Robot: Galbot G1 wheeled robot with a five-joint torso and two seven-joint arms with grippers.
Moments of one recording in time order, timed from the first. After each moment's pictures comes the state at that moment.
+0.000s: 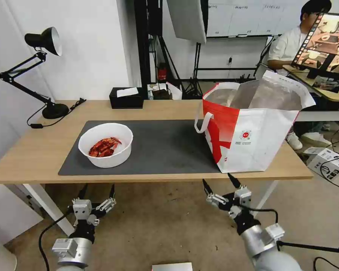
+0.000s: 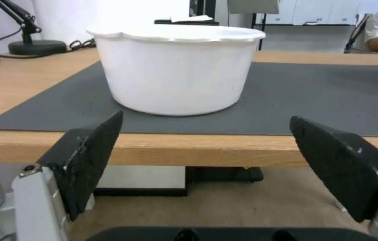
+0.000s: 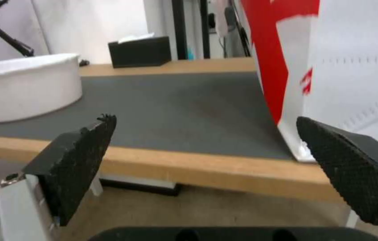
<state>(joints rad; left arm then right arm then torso) 1.75 -1.22 -0.53 -2.11 -0.29 -0.17 -0.16 -1.59 0.88 0.20 2.14 0.47 0.22 0.27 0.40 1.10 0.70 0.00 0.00</state>
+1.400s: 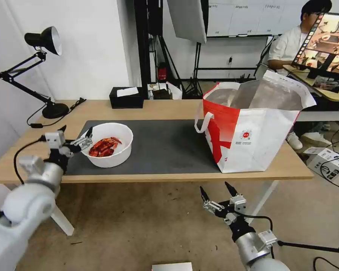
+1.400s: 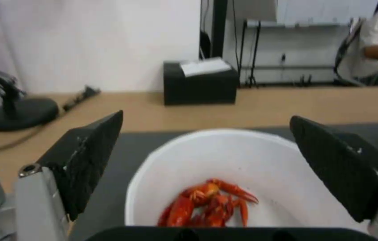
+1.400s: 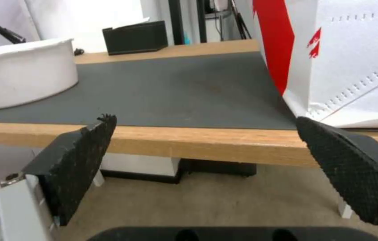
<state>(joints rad) 1.15 -0.66 -0.51 -1.98 -0.93 0.22 -0.24 -1.59 0.90 0.17 2.12 0.47 0.21 0.29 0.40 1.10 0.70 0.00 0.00</state>
